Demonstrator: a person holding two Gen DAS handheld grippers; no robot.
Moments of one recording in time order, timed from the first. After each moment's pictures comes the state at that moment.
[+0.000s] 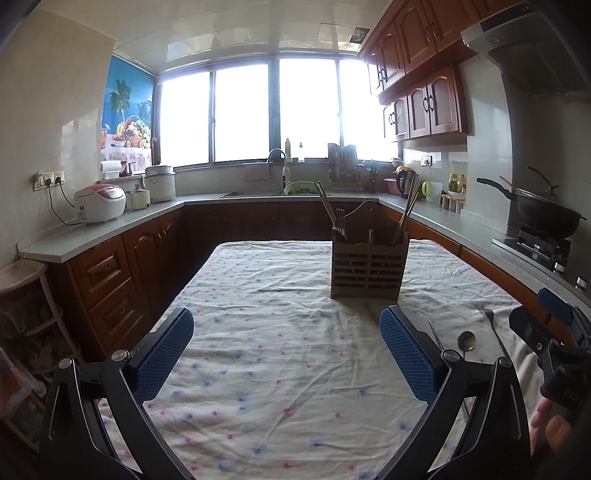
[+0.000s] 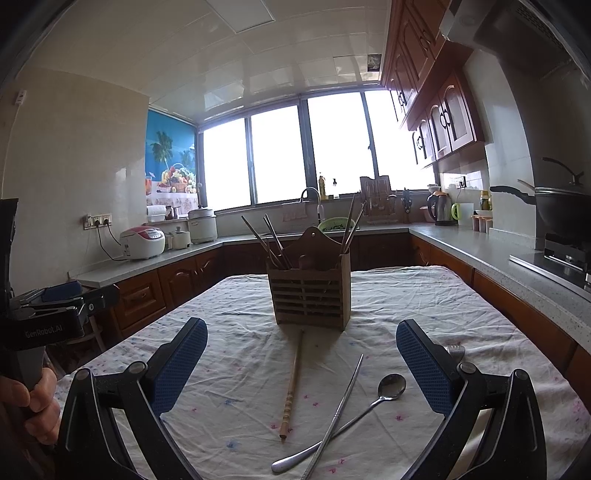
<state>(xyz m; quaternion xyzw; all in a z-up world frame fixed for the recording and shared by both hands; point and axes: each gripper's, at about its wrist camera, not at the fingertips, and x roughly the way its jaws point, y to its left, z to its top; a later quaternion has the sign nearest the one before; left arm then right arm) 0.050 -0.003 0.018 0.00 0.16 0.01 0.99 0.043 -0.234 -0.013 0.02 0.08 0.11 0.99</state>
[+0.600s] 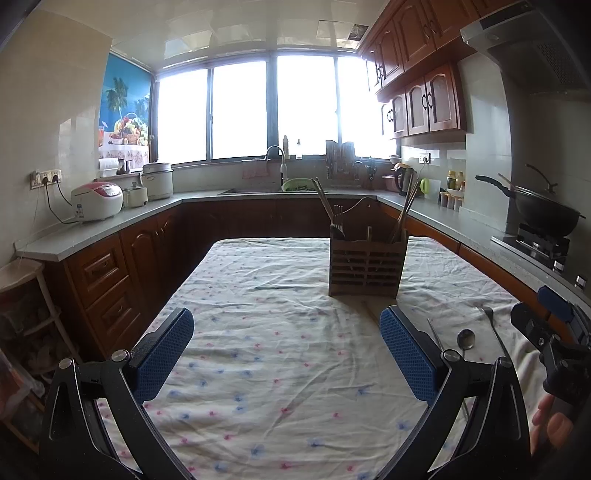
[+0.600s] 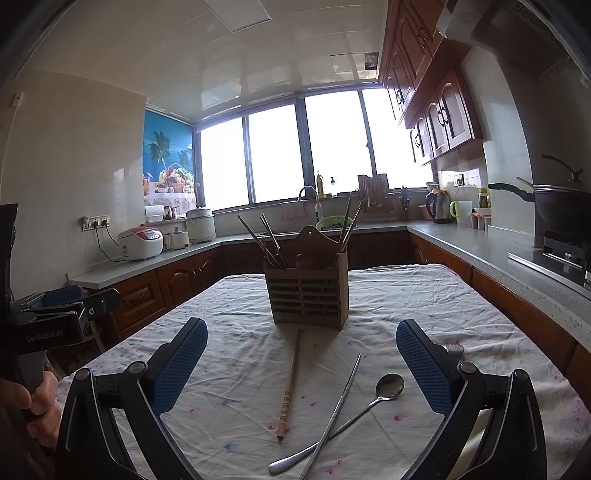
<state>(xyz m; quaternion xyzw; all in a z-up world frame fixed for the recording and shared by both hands) 0.056 -0.003 0.015 0.00 0.16 0.00 0.99 0.046 -0.236 -0.015 0.02 0.08 0.11 0.99</state>
